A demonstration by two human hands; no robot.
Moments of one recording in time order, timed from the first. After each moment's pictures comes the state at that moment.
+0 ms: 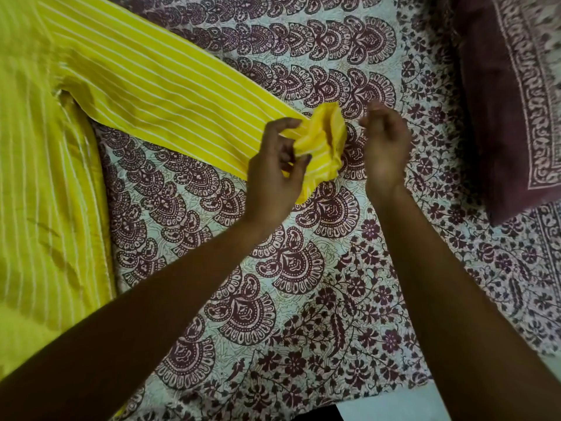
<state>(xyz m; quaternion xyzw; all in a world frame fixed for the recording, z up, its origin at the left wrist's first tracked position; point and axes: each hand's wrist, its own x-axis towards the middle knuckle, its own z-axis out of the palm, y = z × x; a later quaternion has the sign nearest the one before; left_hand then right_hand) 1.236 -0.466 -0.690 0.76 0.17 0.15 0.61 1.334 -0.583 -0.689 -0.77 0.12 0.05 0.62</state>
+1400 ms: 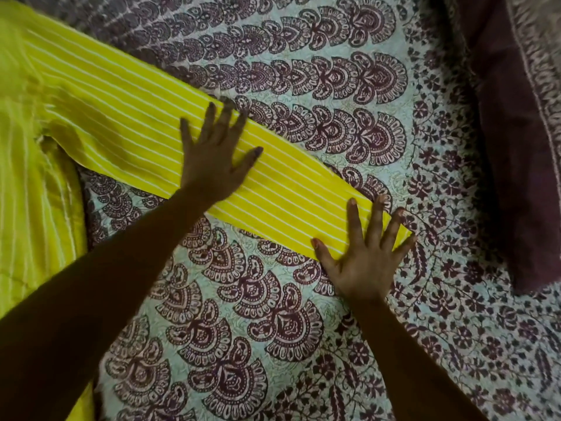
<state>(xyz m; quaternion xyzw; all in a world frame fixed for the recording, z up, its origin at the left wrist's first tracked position) 1.311 -0.341 -0.775 0.99 0.11 -0.02 0.07 1.274 -0.621 -0.761 -0.99 -0.10 0.10 0.07</state>
